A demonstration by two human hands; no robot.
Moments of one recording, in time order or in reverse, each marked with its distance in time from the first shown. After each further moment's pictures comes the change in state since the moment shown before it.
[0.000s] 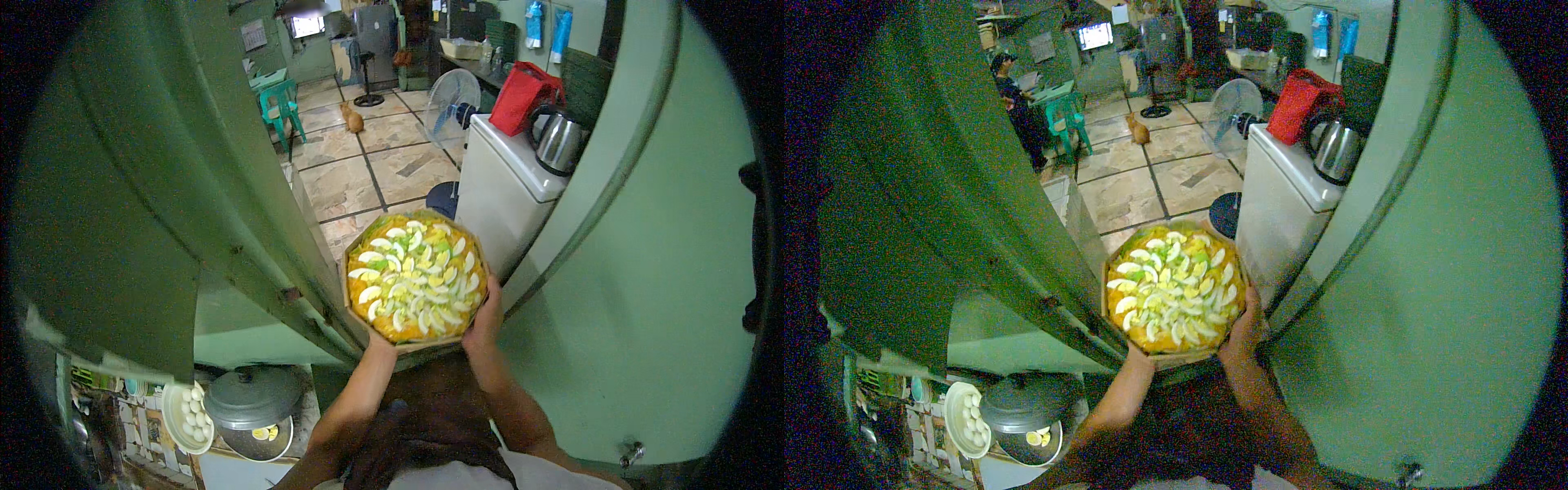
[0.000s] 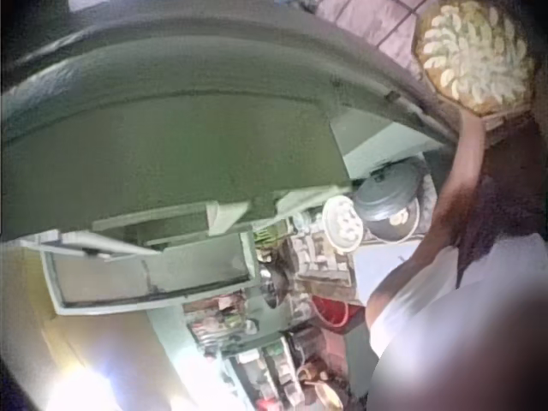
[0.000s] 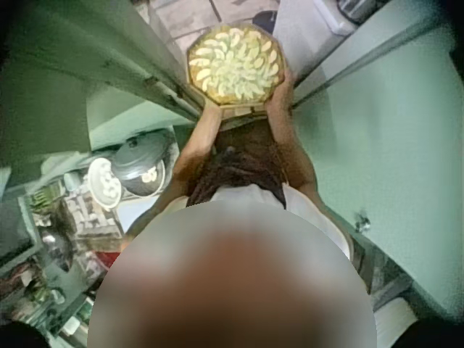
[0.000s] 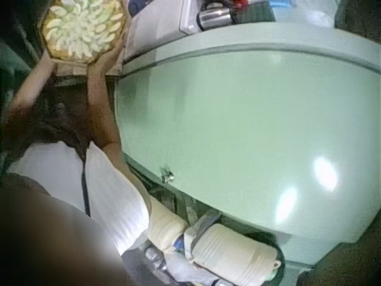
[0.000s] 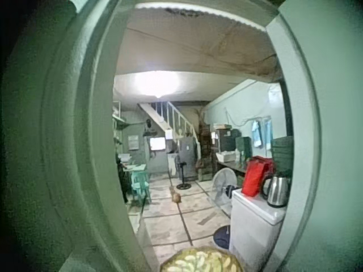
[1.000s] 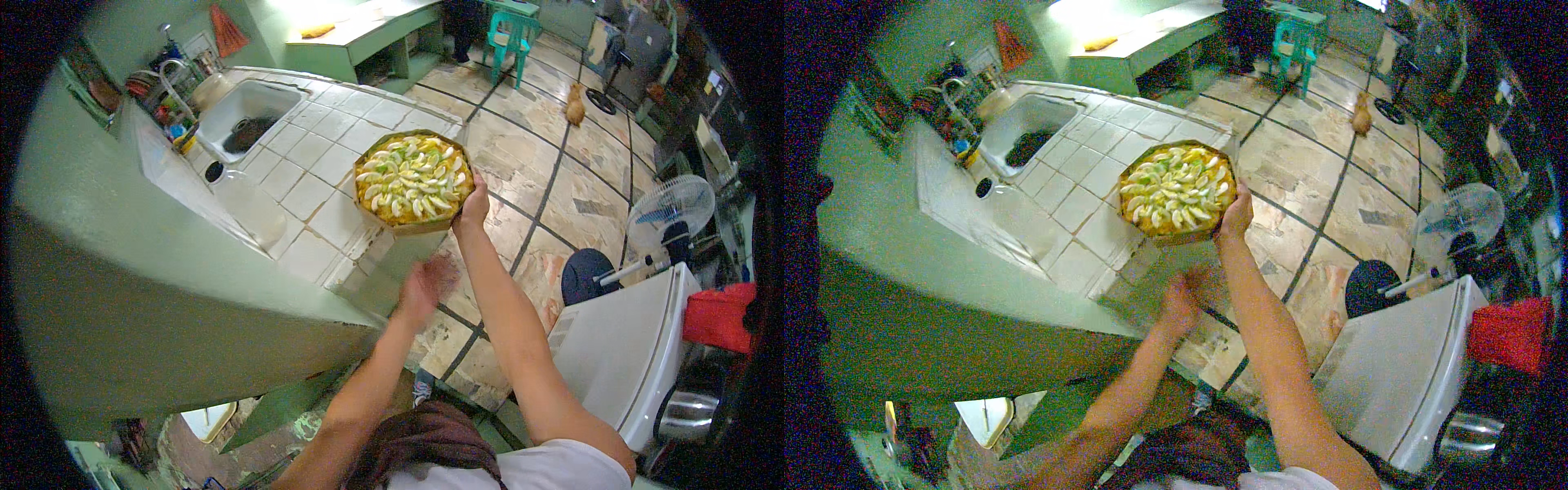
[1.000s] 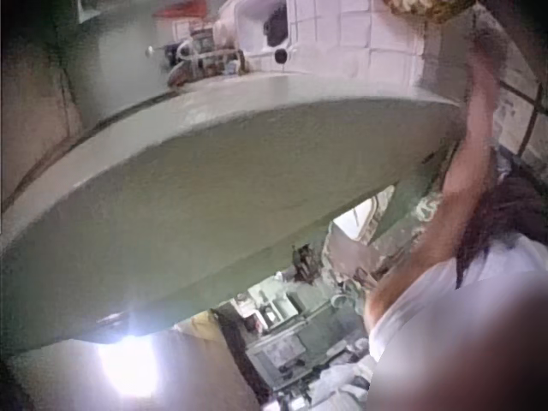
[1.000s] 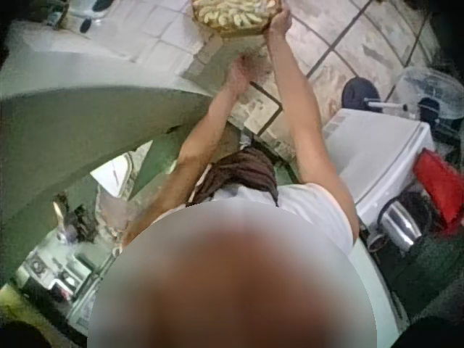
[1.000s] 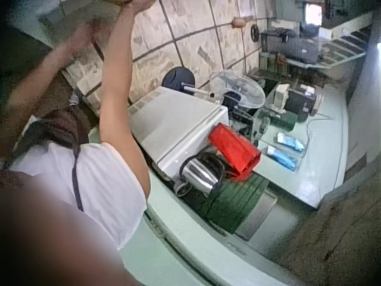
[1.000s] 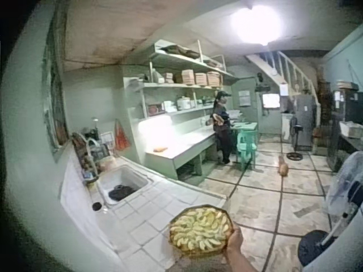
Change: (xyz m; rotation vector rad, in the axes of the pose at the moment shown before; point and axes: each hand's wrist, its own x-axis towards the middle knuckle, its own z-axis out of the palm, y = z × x) left_hand -0.180 -0.091 -0.007 0.611 -0.054 0.011; right_hand 0.083 0.025 -0.035 0.273 -0.026 0.074
